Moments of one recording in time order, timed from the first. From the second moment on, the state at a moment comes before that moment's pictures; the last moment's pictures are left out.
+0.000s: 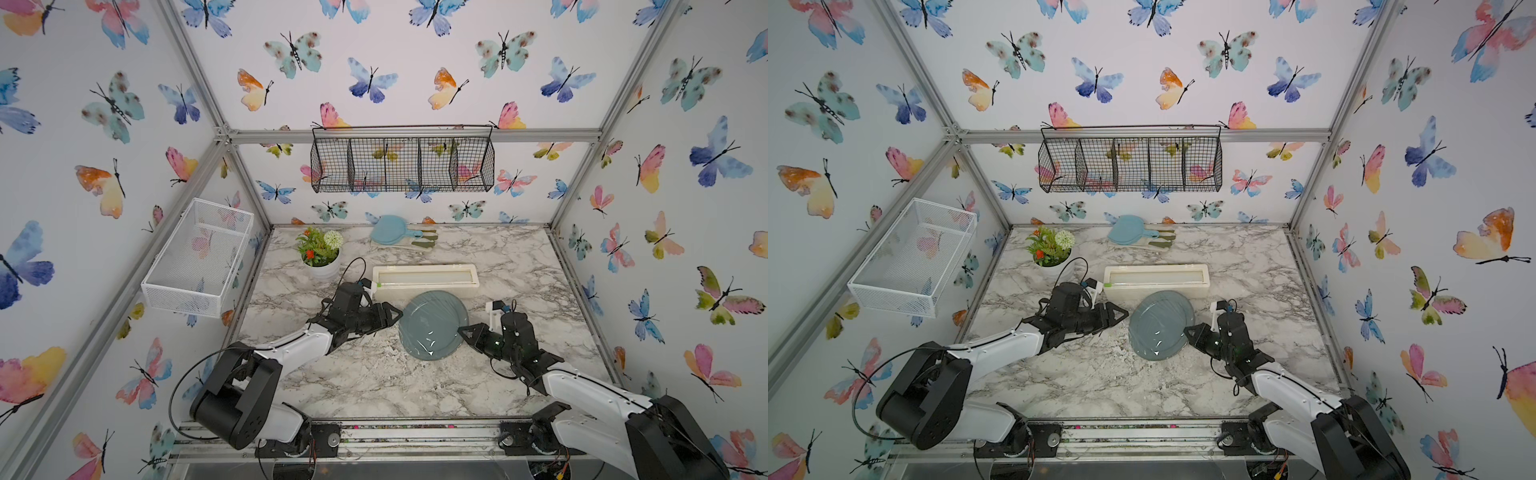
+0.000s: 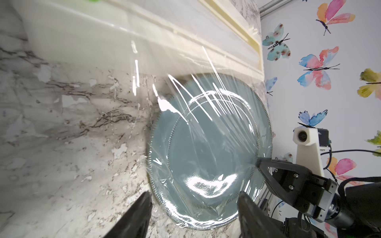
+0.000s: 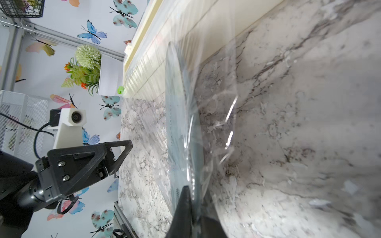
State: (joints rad) left arm -0.51 1.43 0.65 0.09 0.49 -0.77; right arm 0.48 1.05 0.25 0.26 -0.31 0.98
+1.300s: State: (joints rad) left arm -0.51 1.46 0.30 0.63 0.70 -1.08; right arm 0.47 1.11 0.16 0.53 -0.32 1.20
